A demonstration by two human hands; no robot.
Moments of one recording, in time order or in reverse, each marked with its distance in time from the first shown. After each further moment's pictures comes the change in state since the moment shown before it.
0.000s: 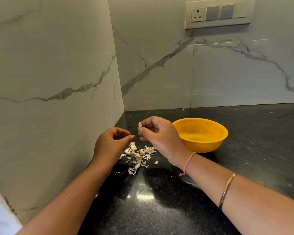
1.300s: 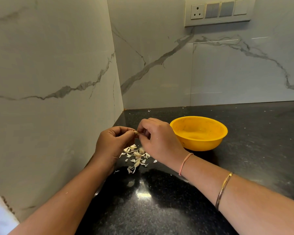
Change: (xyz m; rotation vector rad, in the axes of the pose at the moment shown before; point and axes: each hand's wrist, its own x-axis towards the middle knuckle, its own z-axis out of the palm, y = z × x) left_hand -0.006 0.006 0.005 -0.328 -0.062 -0.031; right_hand -0.004 -0.001 0.003 -0.622 -0.010 -0.397
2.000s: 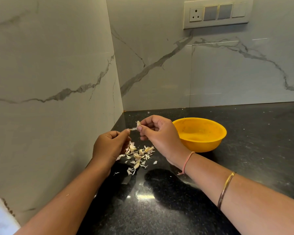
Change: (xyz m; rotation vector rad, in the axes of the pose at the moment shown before) left_hand 0.007 -0.008 -0.005 0.139 0.074 -0.062; right_hand 0.006 0.004 -0.002 0.687 0.058 0.392
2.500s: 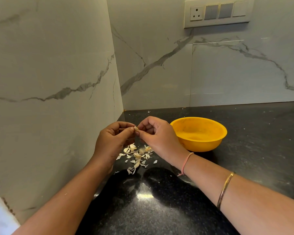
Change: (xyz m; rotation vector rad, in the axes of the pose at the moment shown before) left_hand -0.006 0.012 0.000 -0.198 -0.141 0.117; right_hand -0.002 0.002 0.001 -0.233 -0.052 -0.103
